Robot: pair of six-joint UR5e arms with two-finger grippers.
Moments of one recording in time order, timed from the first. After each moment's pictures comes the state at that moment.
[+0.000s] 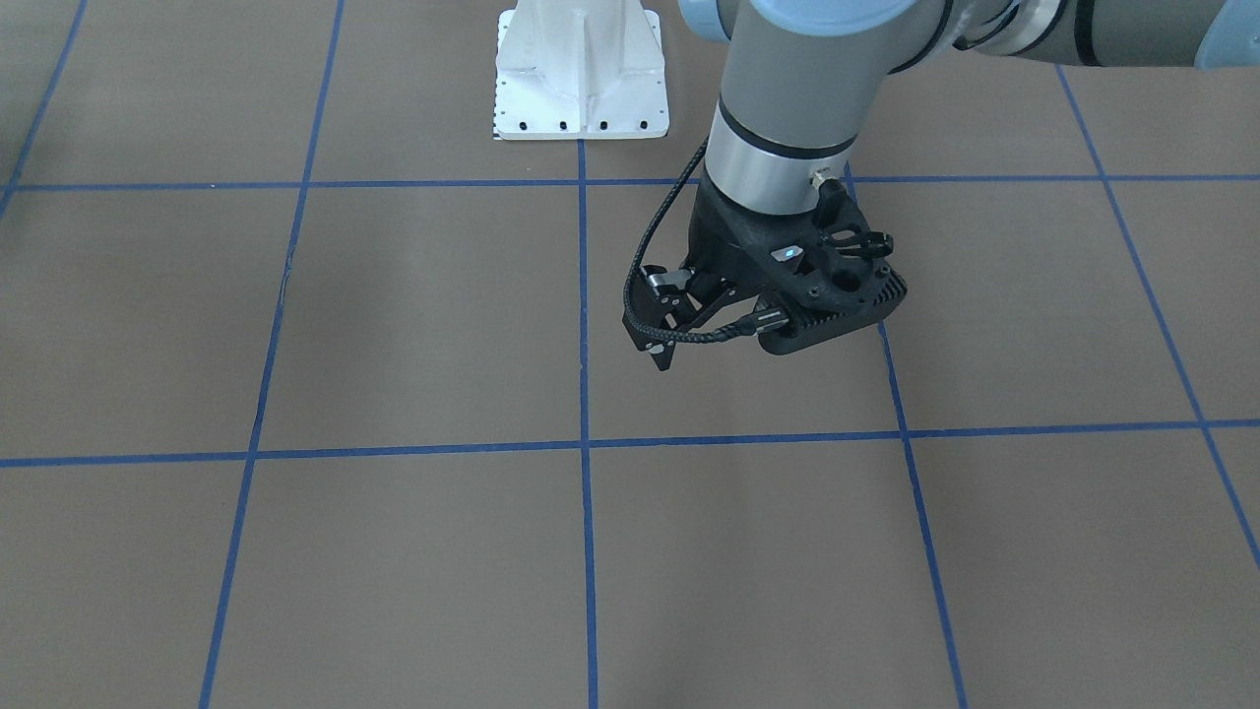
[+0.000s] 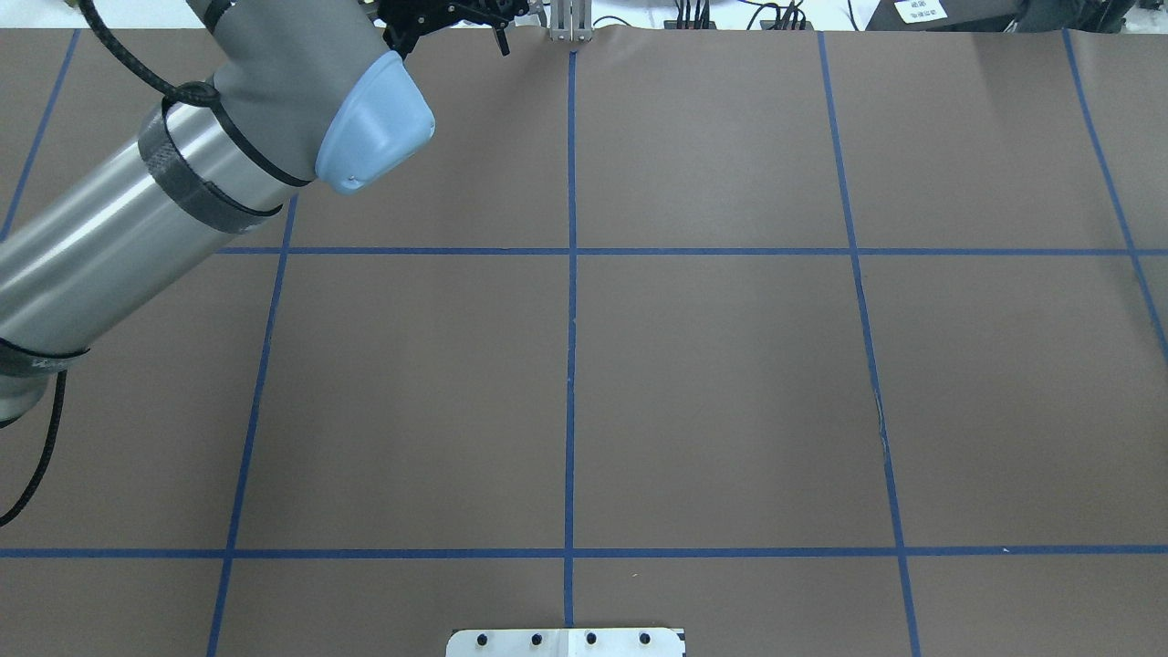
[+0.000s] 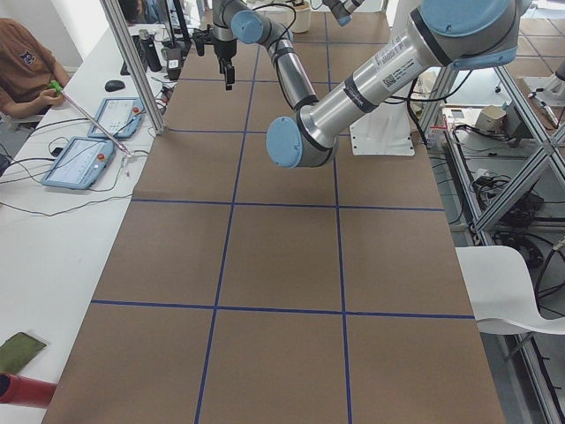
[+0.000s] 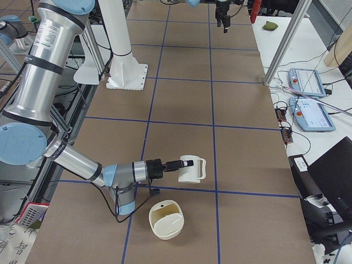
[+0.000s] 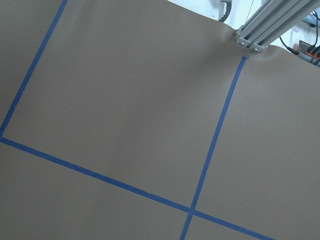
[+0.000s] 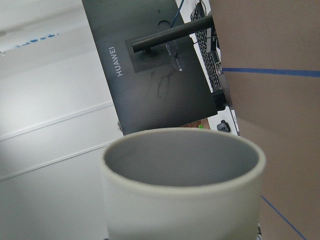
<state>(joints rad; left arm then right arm) -0.92 -2.59 -1.57 -1.29 -2.09 -1.30 0.97 -1.90 1.24 0.78 1.19 2.55</state>
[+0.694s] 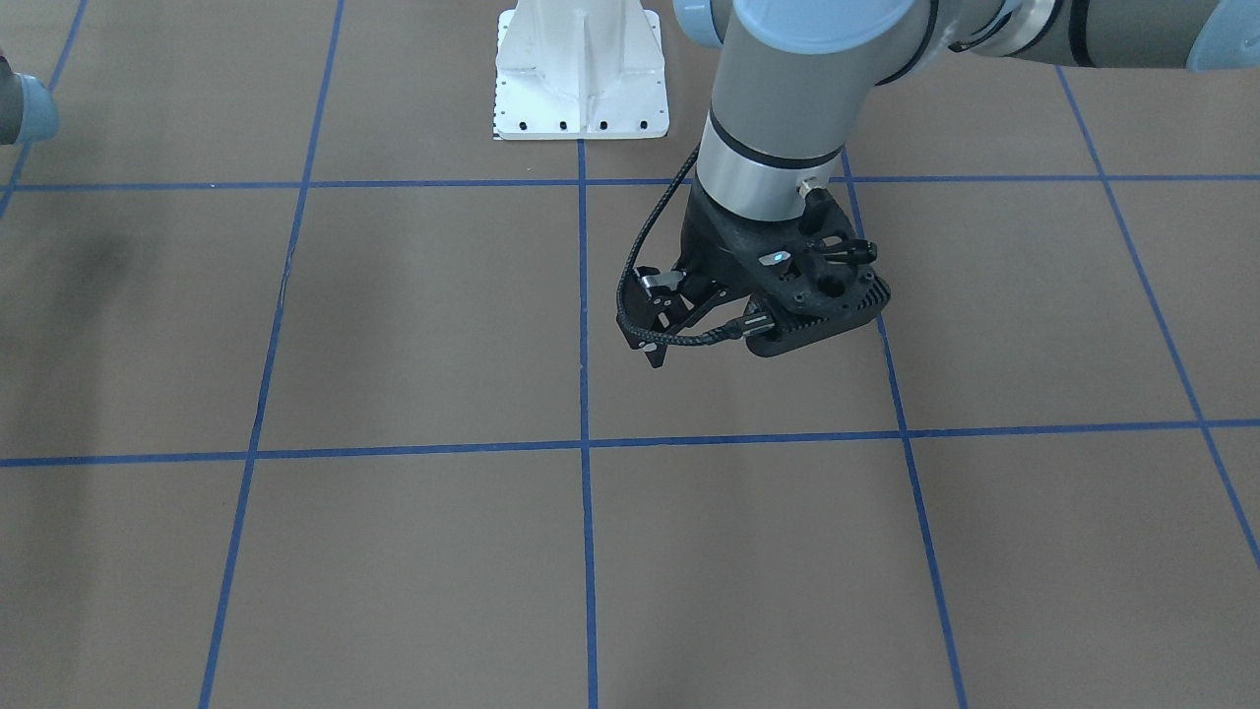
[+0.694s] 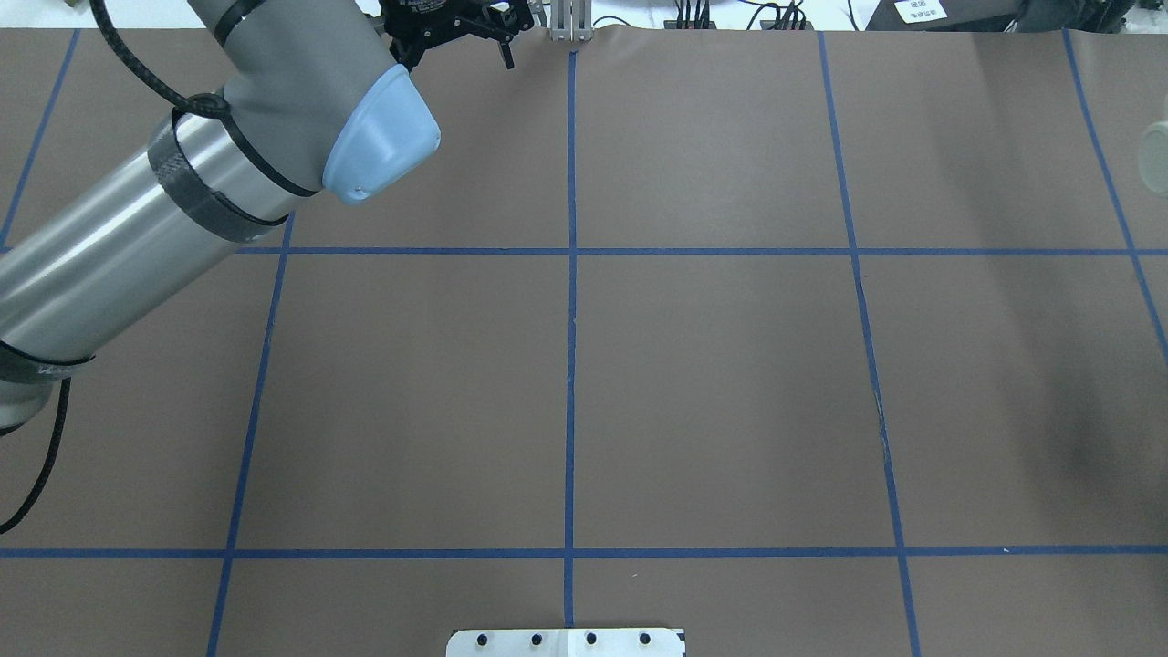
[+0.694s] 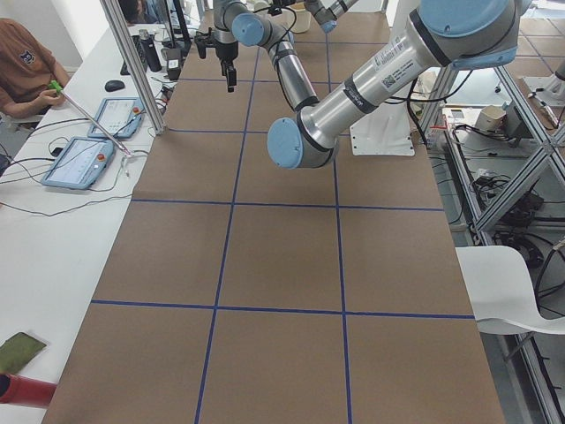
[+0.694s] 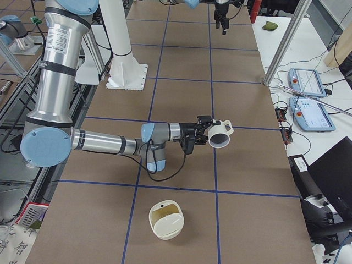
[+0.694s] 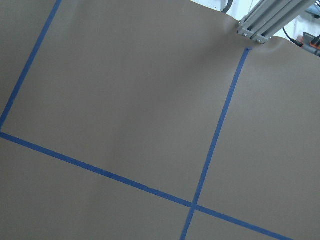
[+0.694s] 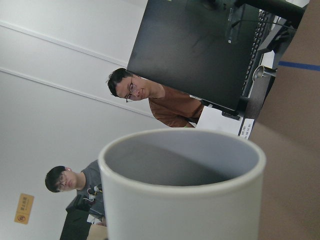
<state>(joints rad) -0.90 -2.59 -1.56 -1.30 -2.10 -1.30 0.89 -1.75 1.53 0.22 1.17 1.94</state>
